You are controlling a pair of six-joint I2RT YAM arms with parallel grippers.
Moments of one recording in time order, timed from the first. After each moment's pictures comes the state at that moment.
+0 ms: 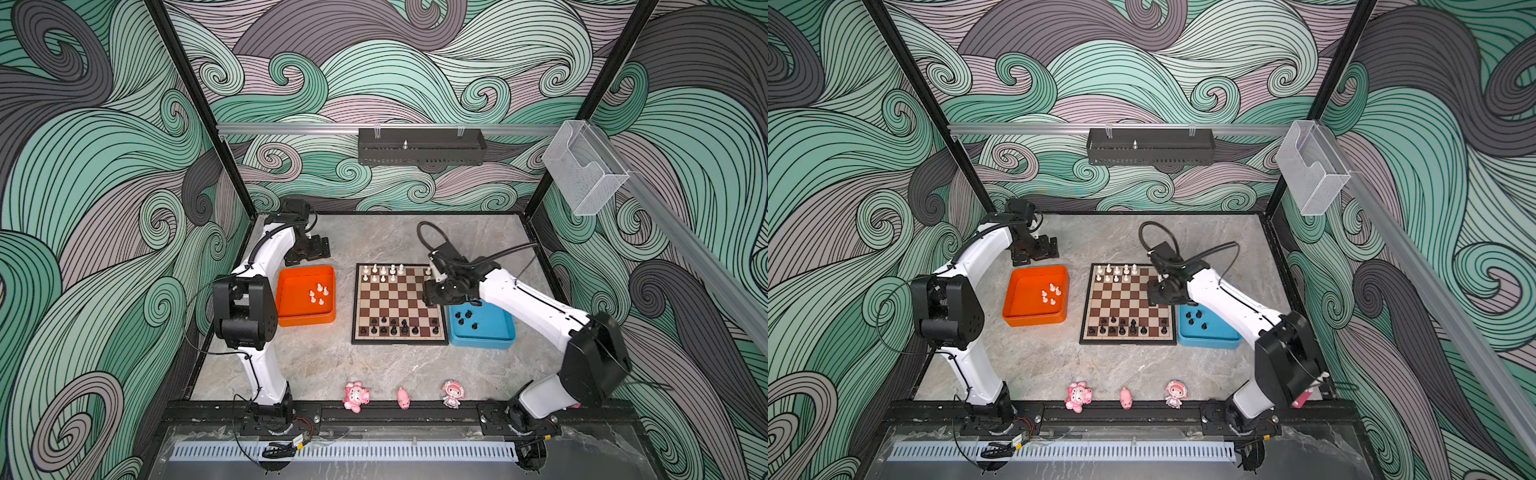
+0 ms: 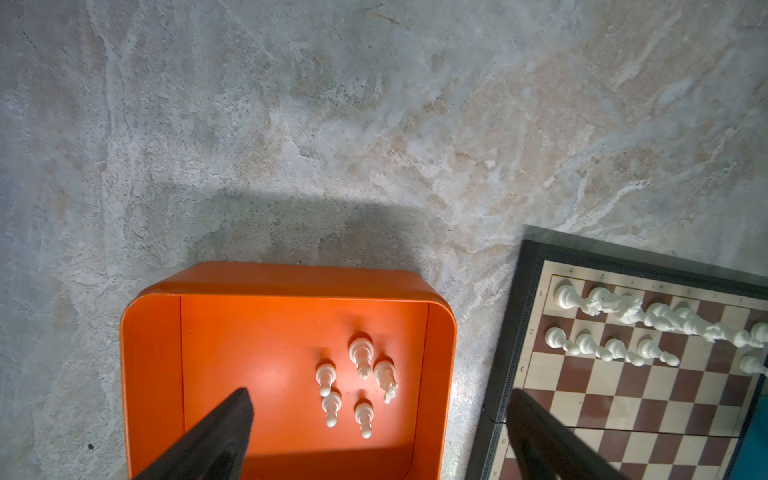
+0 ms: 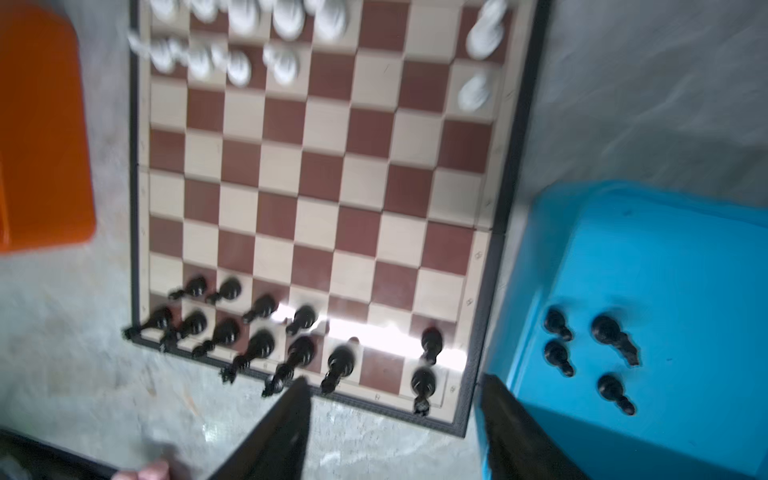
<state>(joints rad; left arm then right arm) -0.05 1.86 1.63 -1.01 0.05 -0.27 0.55 1.49 1.20 -0.86 0.00 0.44</state>
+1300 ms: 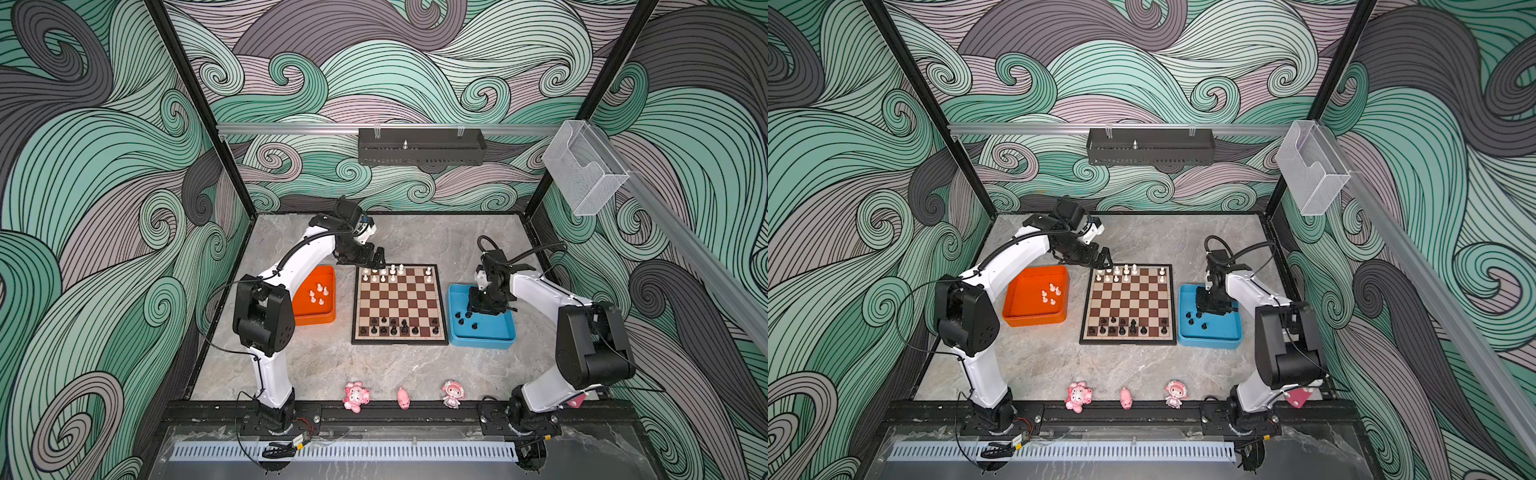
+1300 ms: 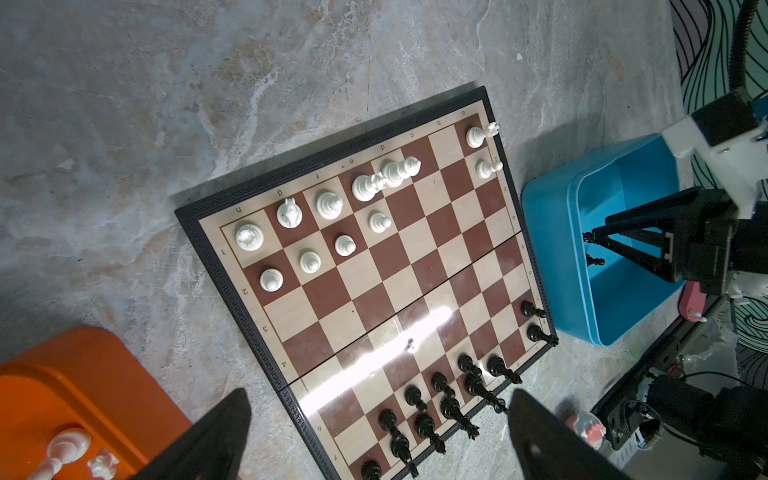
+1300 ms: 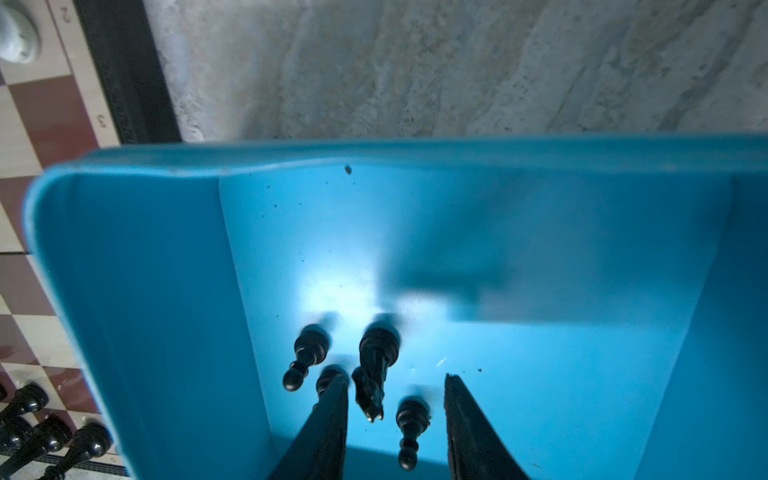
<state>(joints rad) -0.39 1.87 1.70 -1.00 0.35 -0.08 0.14 1.61 0.97 -0.77 -0.14 0.19</state>
